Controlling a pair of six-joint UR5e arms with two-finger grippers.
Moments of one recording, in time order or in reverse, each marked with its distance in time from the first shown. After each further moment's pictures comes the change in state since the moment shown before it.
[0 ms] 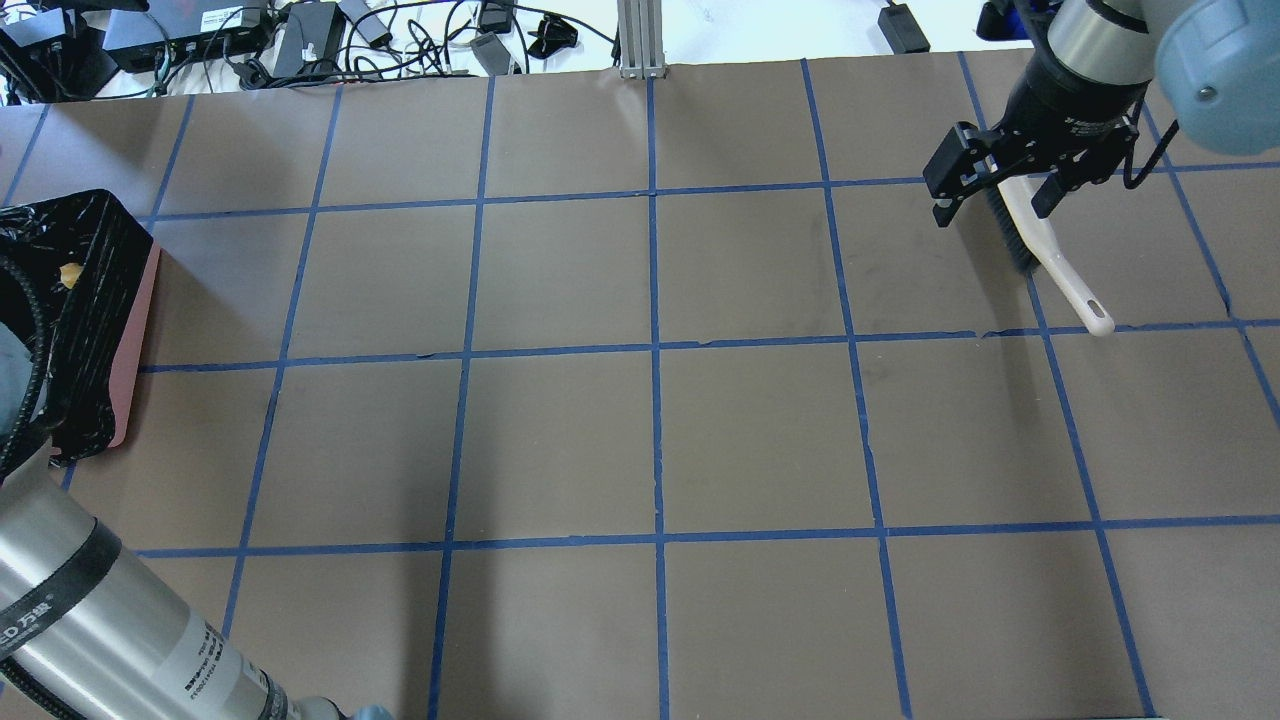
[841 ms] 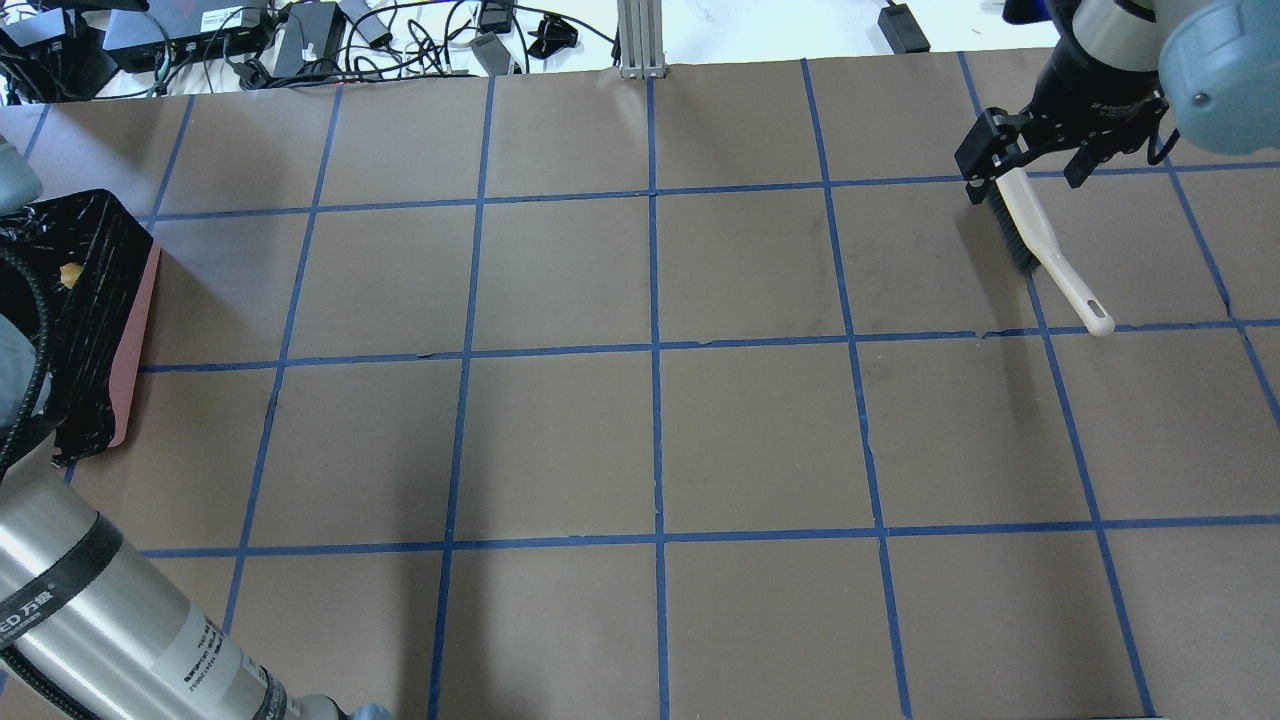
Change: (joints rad) left arm 0.008 -0.041 -0.091 0.192 0.056 -0.023; right arm -0.044 0.042 0.002 -0.114 -0.058 -0.067
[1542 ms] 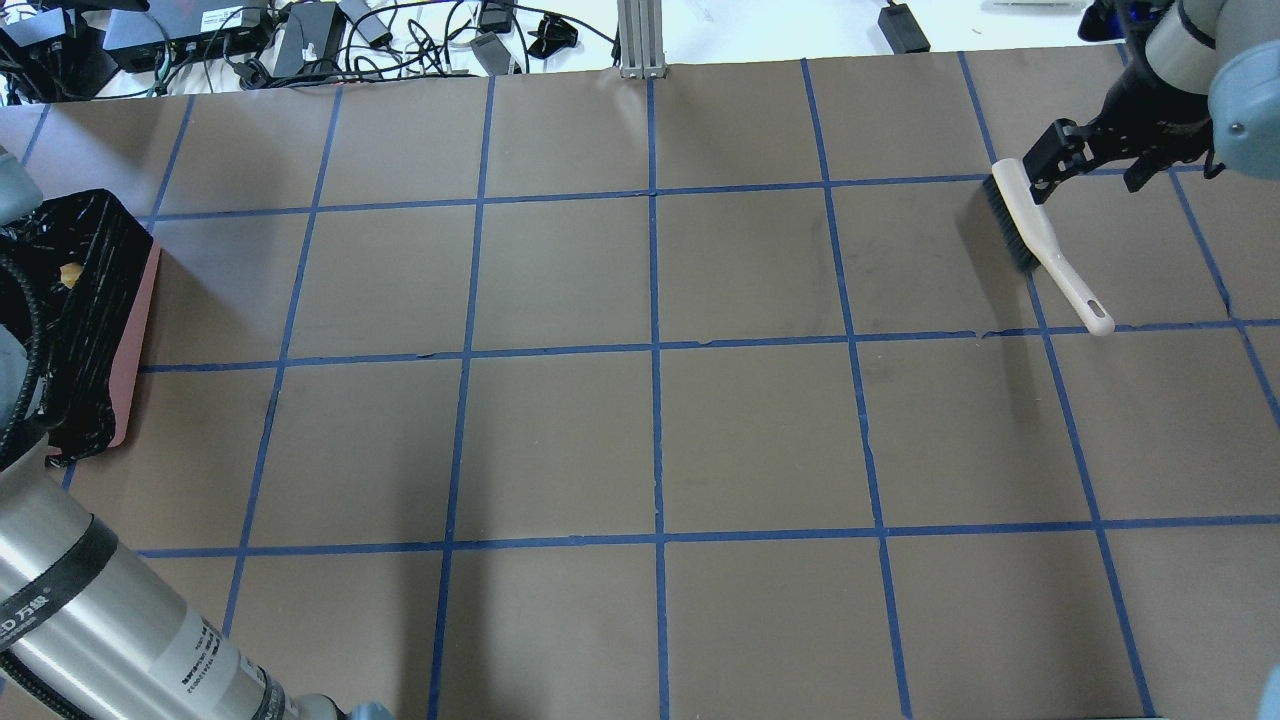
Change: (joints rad) left arm 0.008 0.009 -0.045 0.046 -0.016 -0.005; right arm -0.106 0.059 0.035 -0.160 0.000 -0.063
